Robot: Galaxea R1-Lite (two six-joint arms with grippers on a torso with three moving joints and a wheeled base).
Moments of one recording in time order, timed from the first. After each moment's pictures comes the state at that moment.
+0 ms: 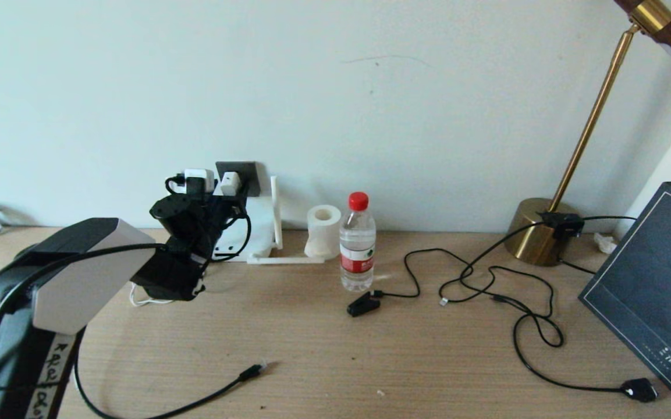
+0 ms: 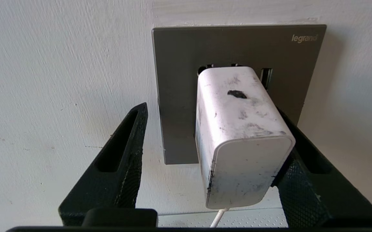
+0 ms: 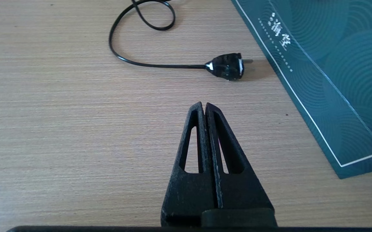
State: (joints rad) left arm -0.09 2.53 -1.50 -1.34 0.05 0.09; right arm -0.10 0.28 0.00 0.00 0.00 -0.01
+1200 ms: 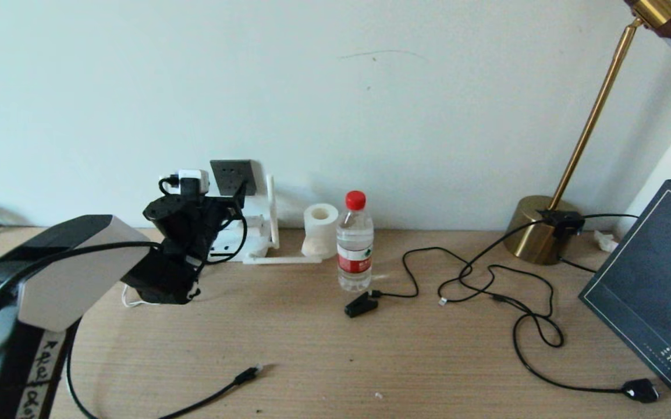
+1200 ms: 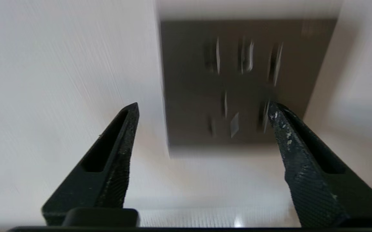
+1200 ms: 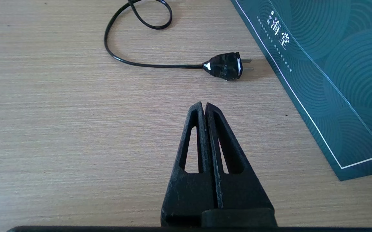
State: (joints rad) left arm -0.09 2.47 -1.39 -1.38 0.06 0.10; right arm -0.10 0.28 0.00 0.00 0.00 -0.01
